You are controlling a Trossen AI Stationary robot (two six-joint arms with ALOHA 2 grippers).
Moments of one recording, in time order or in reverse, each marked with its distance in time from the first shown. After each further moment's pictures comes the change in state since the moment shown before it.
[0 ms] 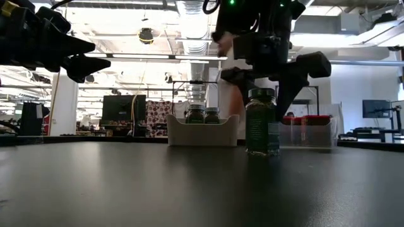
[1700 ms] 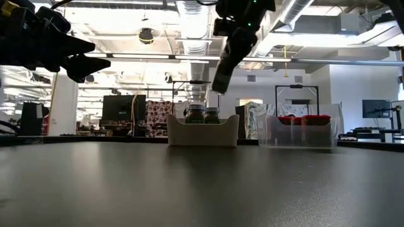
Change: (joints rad) left arm 0.000 0.000 0.000 0.000 0.000 0.000; right arm -0.438 0.000 0.461 -0.125 0.002 0.247
